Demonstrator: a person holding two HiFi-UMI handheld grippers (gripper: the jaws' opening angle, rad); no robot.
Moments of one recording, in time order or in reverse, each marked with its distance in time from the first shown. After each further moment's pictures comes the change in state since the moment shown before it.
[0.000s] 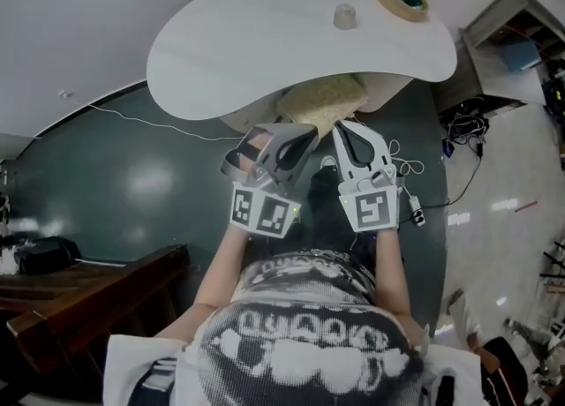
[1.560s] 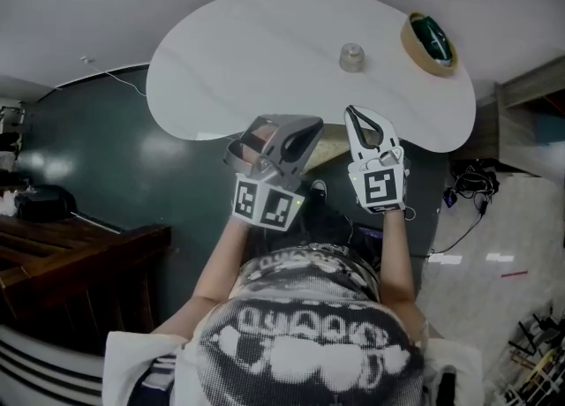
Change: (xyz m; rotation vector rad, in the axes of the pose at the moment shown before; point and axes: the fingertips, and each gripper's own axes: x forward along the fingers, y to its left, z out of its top) left arm 0.206 0.084 -0.023 0.006 0.191 0.117; right arm 0.136 -0.197 -0.094 0.003 -0.031 0.192
